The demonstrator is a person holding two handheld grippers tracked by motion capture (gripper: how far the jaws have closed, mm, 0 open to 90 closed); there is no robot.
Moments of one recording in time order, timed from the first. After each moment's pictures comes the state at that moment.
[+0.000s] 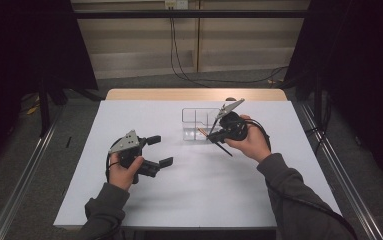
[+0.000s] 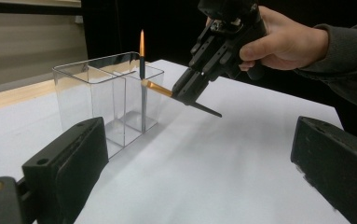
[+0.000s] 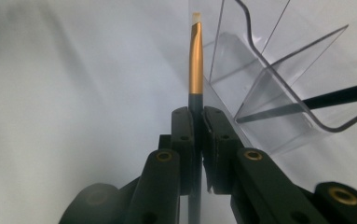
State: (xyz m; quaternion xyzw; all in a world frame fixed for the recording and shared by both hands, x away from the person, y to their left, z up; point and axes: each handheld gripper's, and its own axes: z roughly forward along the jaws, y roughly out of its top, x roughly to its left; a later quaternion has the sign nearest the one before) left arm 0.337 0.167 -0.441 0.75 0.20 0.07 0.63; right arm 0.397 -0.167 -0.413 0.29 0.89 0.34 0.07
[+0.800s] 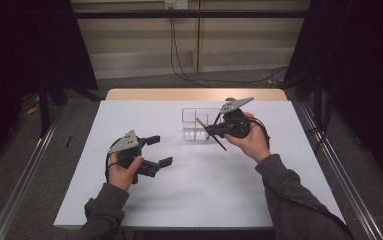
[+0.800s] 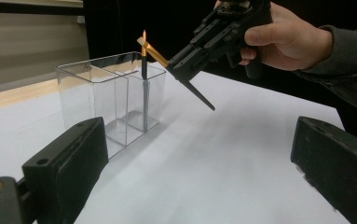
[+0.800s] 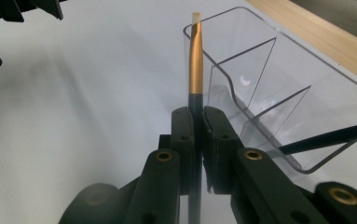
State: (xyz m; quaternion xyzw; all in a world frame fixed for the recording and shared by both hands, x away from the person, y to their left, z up) left arm 0.337 0.169 -0.441 0.75 0.20 0.07 0.63; right arm 0.395 -0.172 -0.402 0.28 0.85 0.43 0.10
